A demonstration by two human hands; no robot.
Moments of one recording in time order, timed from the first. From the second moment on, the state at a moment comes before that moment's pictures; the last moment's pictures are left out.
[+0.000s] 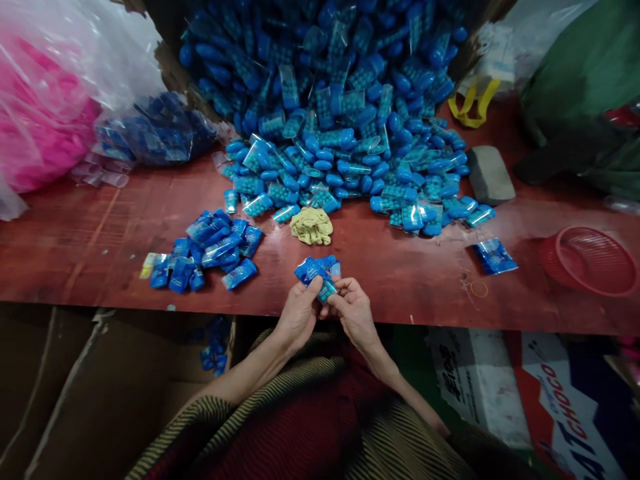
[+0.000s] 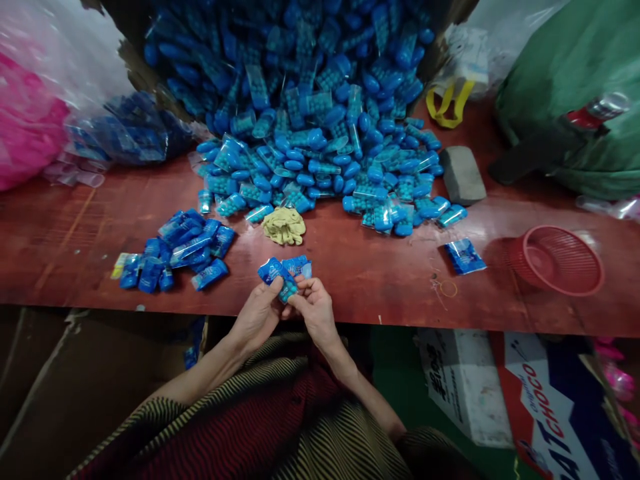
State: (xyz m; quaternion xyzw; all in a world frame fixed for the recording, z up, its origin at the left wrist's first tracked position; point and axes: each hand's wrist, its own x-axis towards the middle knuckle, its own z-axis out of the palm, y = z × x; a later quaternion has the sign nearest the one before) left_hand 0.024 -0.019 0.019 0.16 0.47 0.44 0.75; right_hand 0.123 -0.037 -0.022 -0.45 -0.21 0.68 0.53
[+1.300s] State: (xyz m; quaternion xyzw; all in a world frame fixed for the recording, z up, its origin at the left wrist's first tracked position) left_hand 0.018 -0.034 0.010 0.26 0.49 0.41 0.73; right_hand 0.161 -0.002 -0.003 -0.41 -0.61 0.56 0.38
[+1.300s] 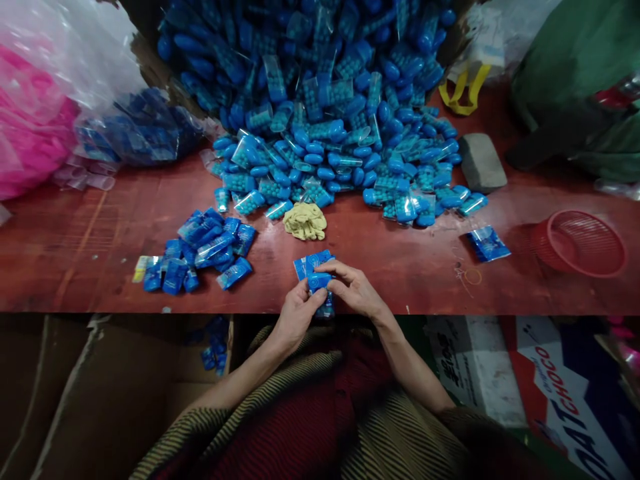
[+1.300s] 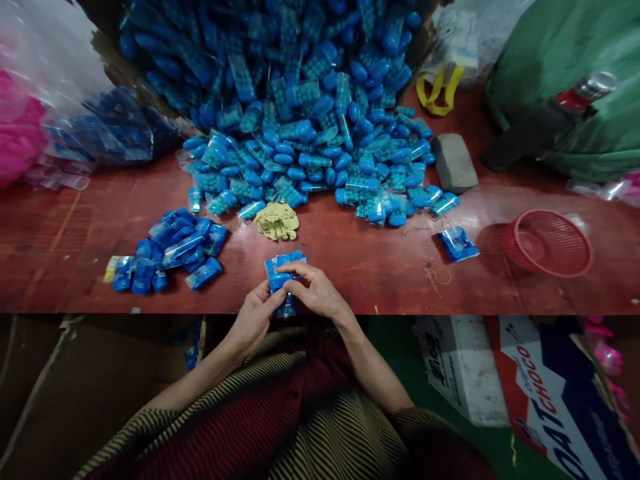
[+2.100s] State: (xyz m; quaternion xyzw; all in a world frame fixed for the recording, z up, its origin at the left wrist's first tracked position) left_hand 0.015 -0.028 0.012 0.17 0.50 0.49 0.70; right_hand 0.156 -0.016 -0.012 -0.41 -0.47 0.66 0.41
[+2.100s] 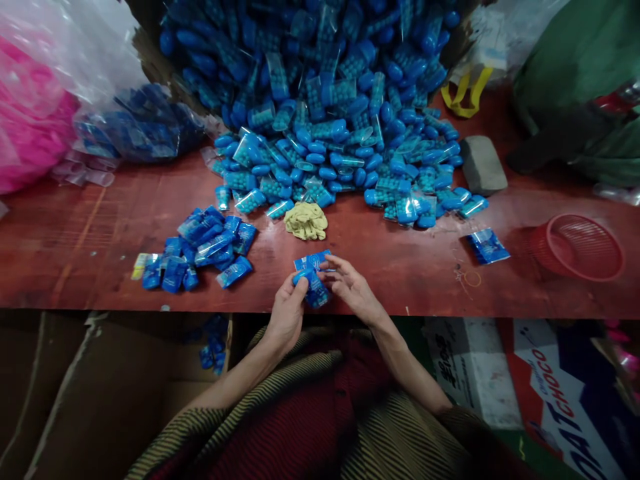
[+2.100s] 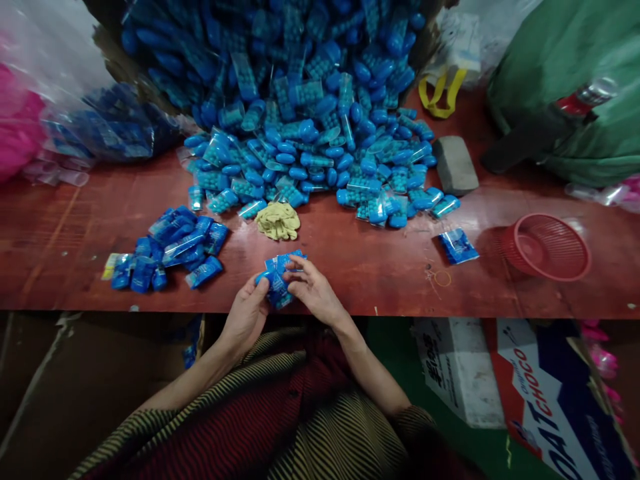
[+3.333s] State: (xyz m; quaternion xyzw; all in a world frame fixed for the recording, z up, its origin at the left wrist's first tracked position) left_hand -0.102 0.000 0.021 0.51 0.71 0.48 0.11; right_hand 0.141 0.046 0.007 -0.59 -0.70 0.29 0.28
